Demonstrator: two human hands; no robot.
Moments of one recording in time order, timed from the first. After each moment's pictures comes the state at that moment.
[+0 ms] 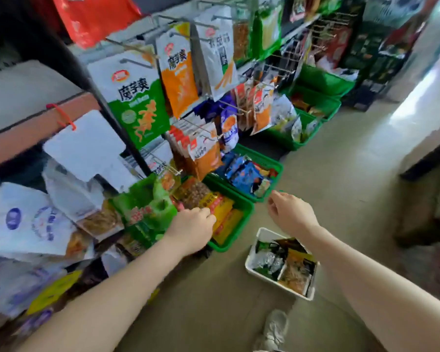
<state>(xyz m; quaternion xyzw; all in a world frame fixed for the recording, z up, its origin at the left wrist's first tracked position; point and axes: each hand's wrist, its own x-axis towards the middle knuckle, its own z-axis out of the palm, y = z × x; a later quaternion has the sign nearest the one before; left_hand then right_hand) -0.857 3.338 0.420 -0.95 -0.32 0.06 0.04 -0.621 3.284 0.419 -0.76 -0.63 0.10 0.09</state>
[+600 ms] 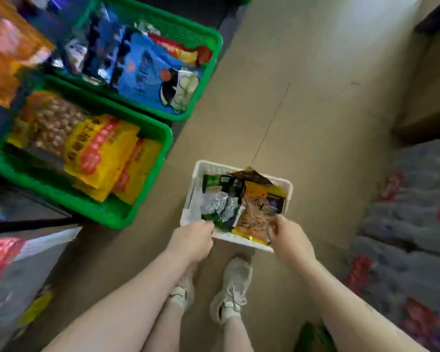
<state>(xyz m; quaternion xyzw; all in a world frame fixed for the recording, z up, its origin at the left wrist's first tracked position) -0.604 3.321 0.002 -0.83 -0.35 0.33 -0.29 -0.438 3.208 0.003 -0.87 -0.30 0.40 0.01</state>
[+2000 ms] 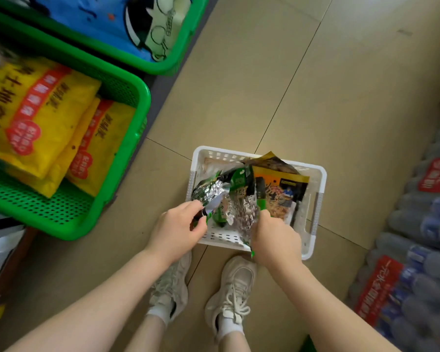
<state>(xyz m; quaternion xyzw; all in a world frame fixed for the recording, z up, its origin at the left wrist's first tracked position) -0.625 3.348 -0.106 -0.82 -0.42 0.04 -0.39 -0.467 3.246 -0.097 -0.84 -0.37 0.38 -0.12</state>
